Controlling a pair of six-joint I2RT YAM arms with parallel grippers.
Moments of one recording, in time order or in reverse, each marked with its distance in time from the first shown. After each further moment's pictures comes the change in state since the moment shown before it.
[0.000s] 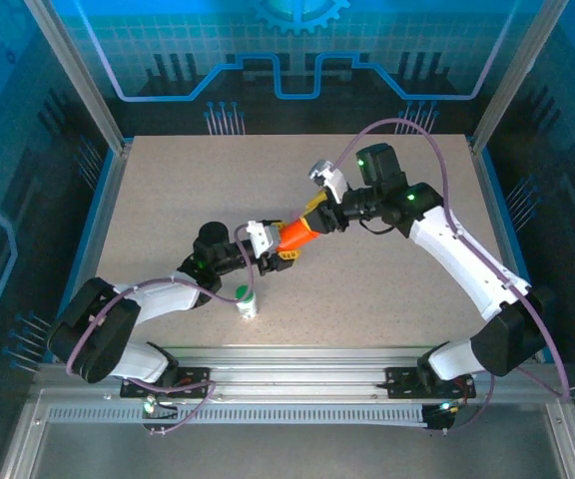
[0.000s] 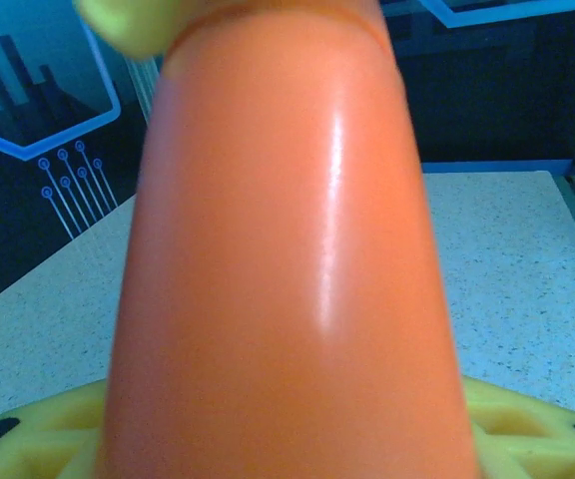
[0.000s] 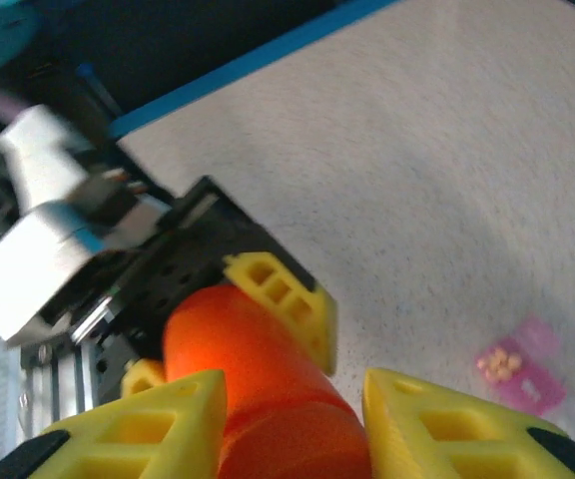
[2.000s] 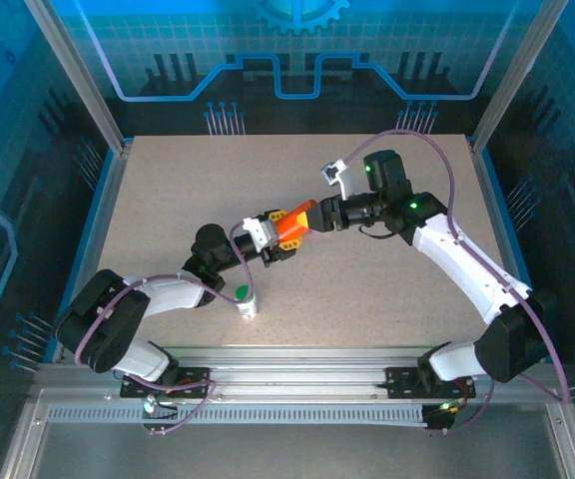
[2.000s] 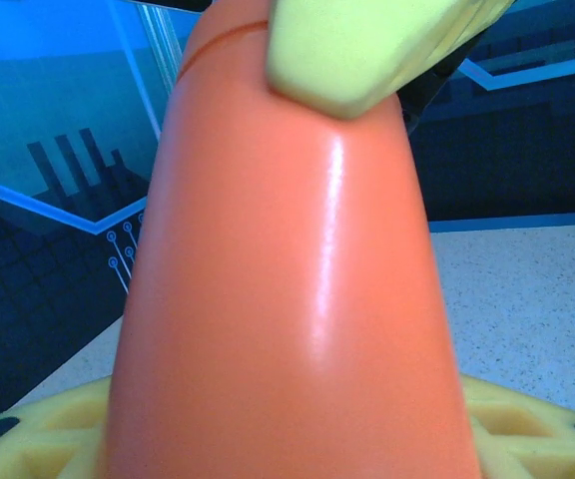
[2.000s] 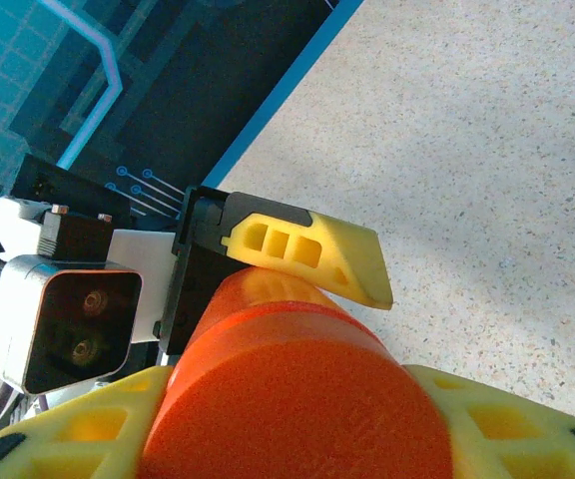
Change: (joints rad) left arm -0.006 0.063 0.001 0.240 -0.068 -0.023; right arm -0.035 -0.033 -0.098 0.119 -0.146 0.422
